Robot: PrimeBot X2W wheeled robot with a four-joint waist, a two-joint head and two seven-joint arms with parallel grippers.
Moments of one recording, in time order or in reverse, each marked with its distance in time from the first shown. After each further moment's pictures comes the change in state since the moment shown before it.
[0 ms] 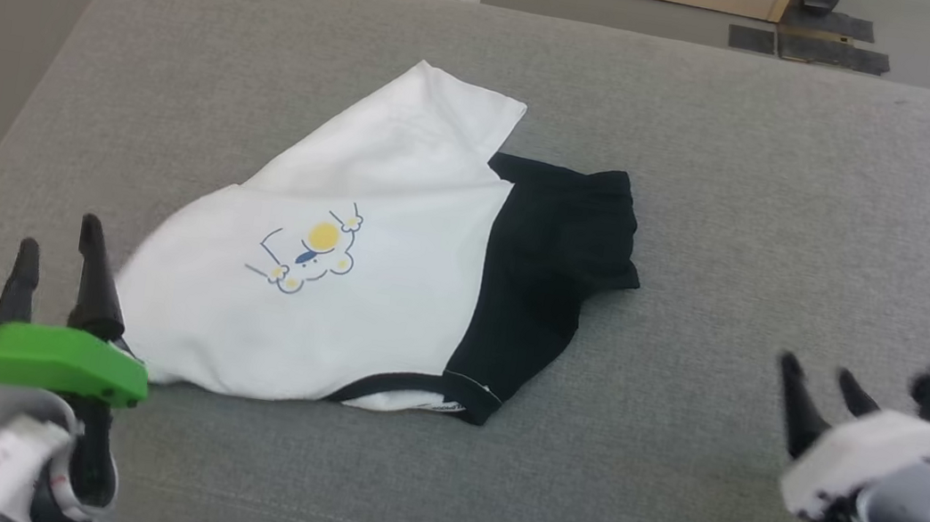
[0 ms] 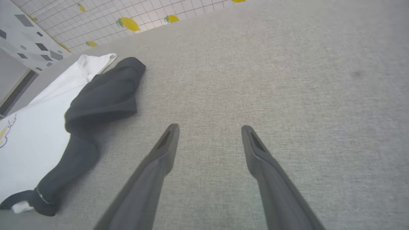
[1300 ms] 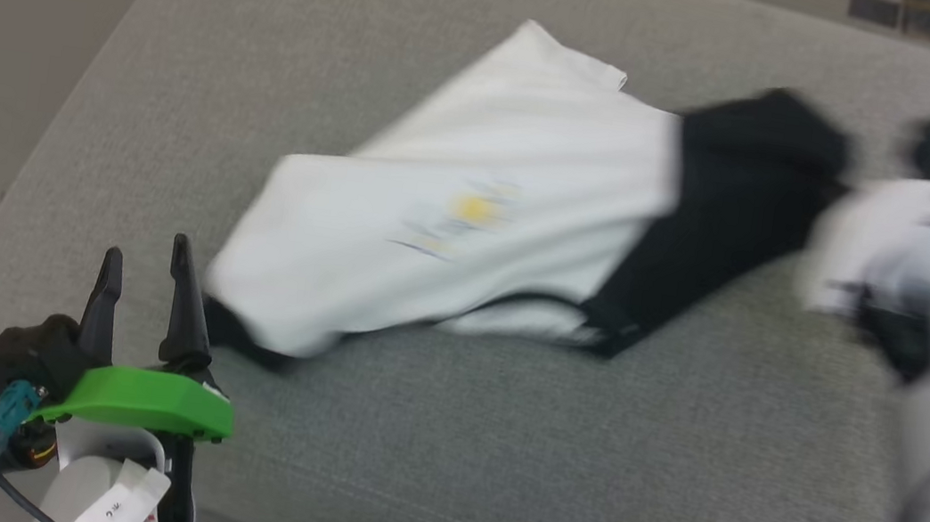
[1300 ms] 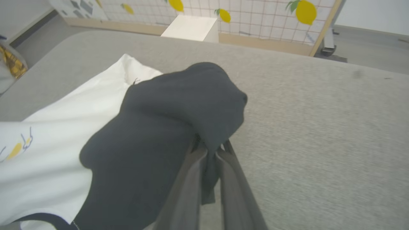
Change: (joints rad) left arm 0.019 -0.235 0.092 0.030 0.361 -0.179 -0.093; right arm -0.520 -0.079 0.127 0.350 -0.123 0.001 0.107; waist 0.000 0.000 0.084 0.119
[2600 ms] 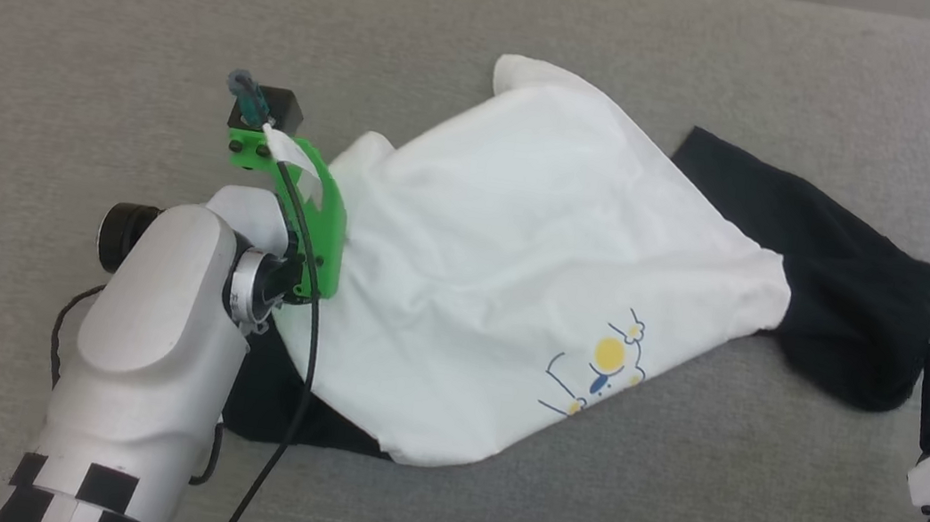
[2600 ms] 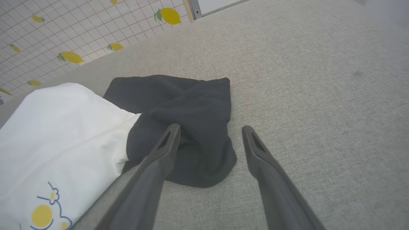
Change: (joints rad) left arm -0.574 0.076 -0.284 0.411 0.037 0.009 1.073; right arm 0.513 0.078 -0.352 -0.476 0.118 -0.001 -0.041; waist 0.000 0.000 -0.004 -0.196
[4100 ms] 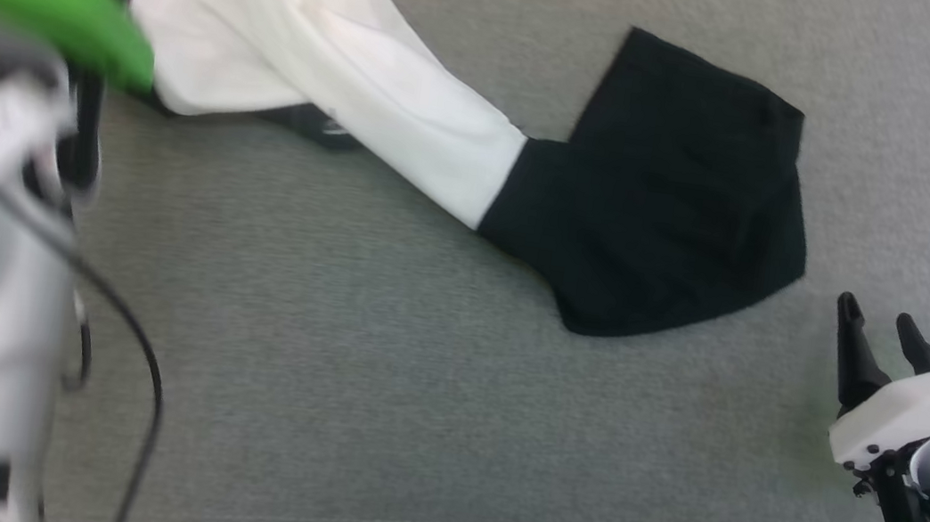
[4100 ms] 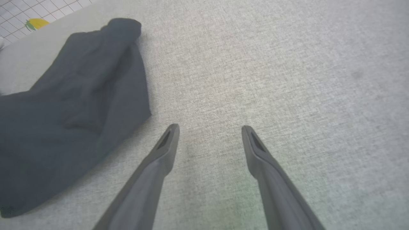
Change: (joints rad) left arm -0.113 0.151 0.213 -0.129 -0.035 -0.052 -0.868; right arm -0.080 -0.001 0.160 0.102 -0.002 0.000 -0.086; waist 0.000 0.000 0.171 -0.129
